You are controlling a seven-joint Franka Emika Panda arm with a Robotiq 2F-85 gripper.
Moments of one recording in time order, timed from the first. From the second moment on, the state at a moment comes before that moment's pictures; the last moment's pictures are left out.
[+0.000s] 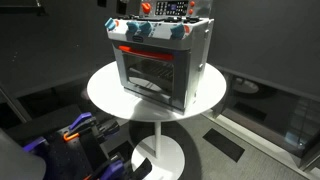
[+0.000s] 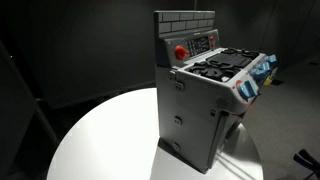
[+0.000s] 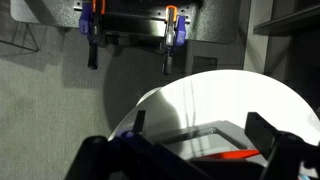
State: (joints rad) arm 0.05 -0.53 -0.03 -2.42 0.12 1.66 -0.05
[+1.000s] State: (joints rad) arm 0.04 -0.47 -0.02 -2.29 0.11 1.88 -0.04
